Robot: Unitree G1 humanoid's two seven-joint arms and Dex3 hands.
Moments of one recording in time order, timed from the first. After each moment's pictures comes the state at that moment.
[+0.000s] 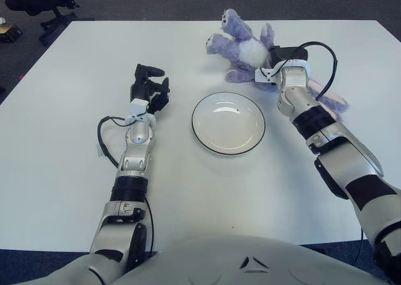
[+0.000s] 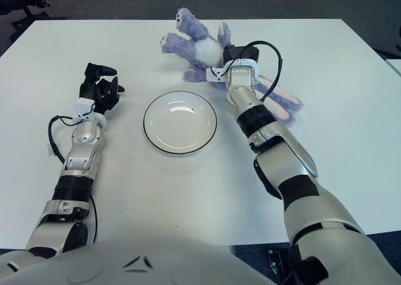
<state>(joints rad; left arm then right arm) -0.27 0.07 0.08 0.23 0.09 -0.20 0.18 -0.92 -0.28 0.55 0.70 -1.05 0.53 0.26</state>
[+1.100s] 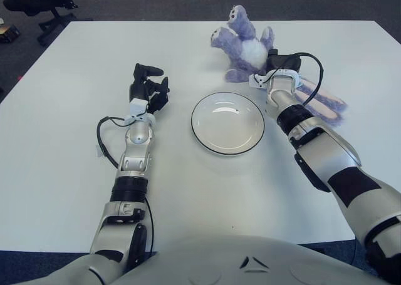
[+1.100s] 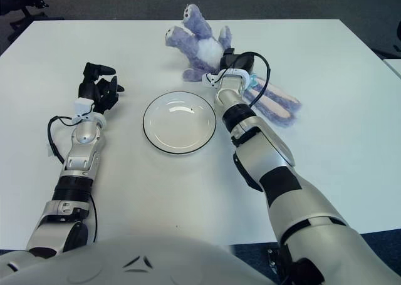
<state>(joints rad) -0.26 0.06 0.08 0.21 0.10 -0.20 0.19 -1.01 -0.15 0.55 1.11 -0.94 0.47 -0.23</state>
